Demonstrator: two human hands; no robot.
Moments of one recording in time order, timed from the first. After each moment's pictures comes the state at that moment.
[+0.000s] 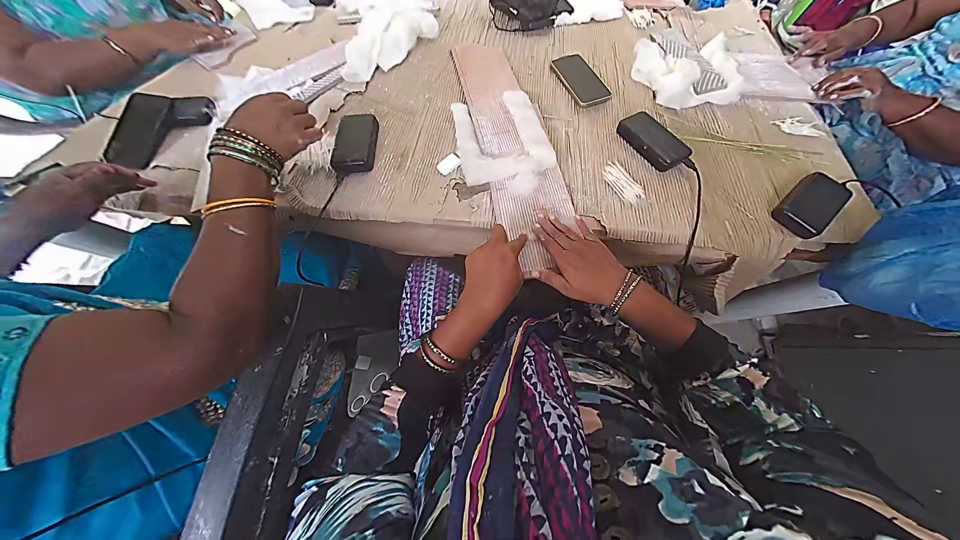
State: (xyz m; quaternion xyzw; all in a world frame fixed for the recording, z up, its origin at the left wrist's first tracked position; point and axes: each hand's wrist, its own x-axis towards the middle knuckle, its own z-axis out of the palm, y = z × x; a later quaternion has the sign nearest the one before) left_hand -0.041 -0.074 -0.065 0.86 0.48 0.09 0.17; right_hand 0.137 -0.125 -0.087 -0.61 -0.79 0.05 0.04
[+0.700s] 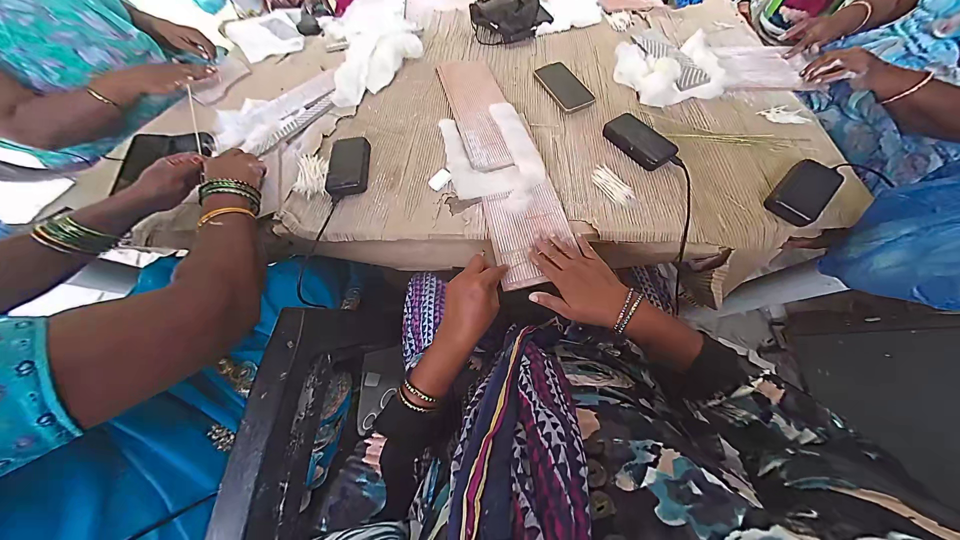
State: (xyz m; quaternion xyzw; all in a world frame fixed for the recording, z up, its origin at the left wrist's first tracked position) left_hand -0.082 -0.078 -0.100 0.87 0.37 0.27 0.17; right_hand 0.128 -0.145 -0.074 -0.63 -0.77 0.14 0.00
